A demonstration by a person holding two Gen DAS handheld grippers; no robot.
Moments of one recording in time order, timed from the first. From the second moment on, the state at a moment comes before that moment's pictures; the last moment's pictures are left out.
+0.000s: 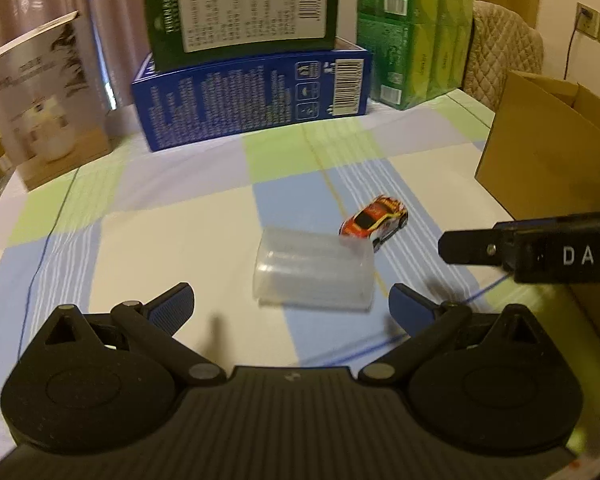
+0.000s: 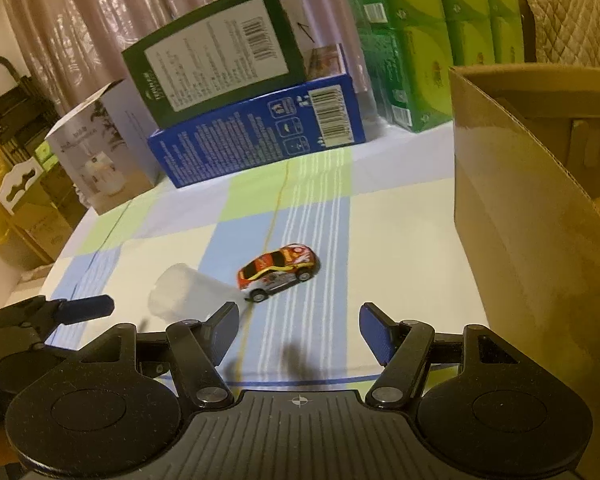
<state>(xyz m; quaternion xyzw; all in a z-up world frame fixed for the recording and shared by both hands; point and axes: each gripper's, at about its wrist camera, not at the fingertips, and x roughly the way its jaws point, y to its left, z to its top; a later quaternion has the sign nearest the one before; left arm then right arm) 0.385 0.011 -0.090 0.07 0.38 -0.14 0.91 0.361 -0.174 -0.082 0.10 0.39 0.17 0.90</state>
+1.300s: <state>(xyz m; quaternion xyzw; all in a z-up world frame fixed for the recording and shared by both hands) 0.392 0.072 -0.081 -0.02 0.38 -0.06 0.92 0.394 -0.121 -0.116 -0.06 0.35 0.24 0.90</state>
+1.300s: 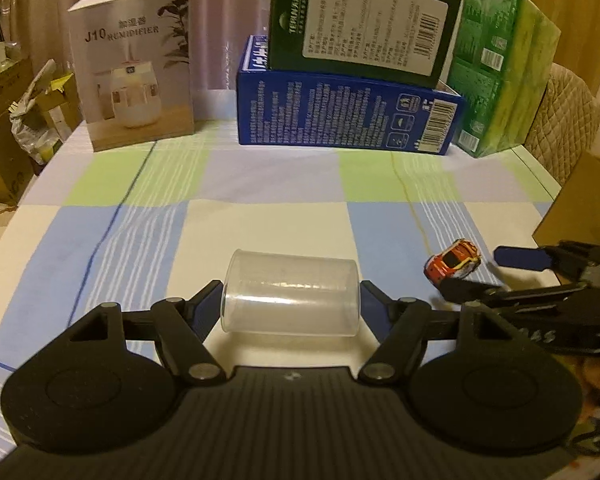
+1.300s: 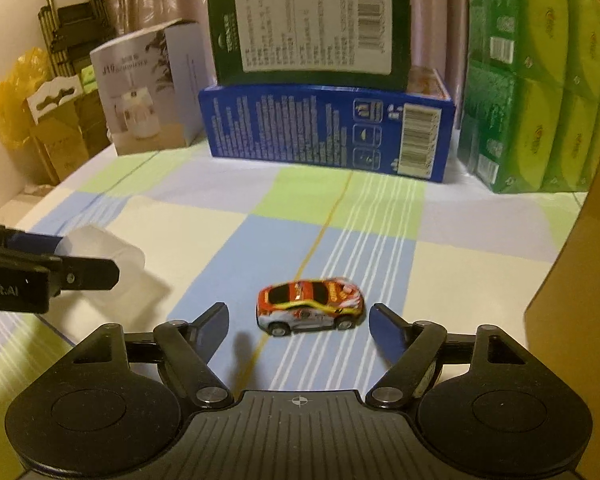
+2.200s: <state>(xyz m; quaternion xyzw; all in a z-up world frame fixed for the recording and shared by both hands) 0.383 0.060 -0.073 -0.03 0.38 -0.07 0.92 0.366 -0.118 -0.119 -0.09 0.33 0.24 0.91</state>
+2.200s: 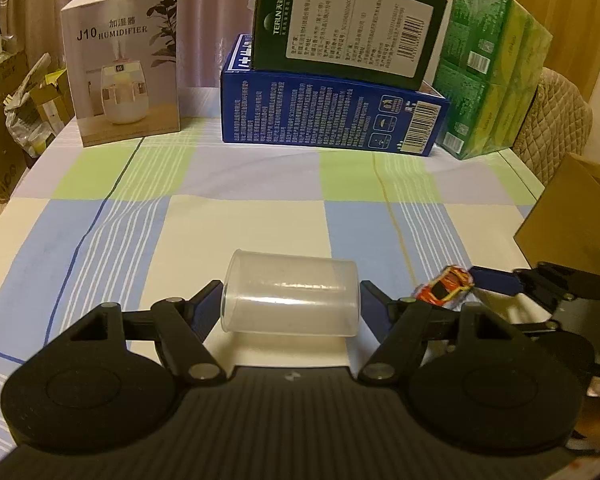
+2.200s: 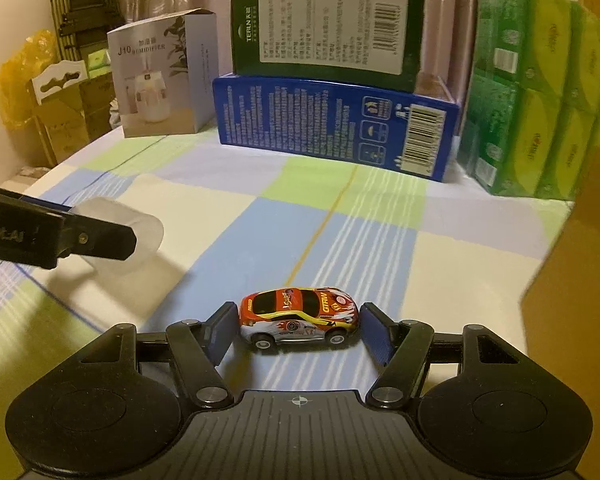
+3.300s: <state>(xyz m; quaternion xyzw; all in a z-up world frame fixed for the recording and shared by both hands) 0.169 0.011 0.040 -0.05 0.36 -0.05 0.93 0.138 -0.220 0.028 0.02 0.31 0.21 0.92</state>
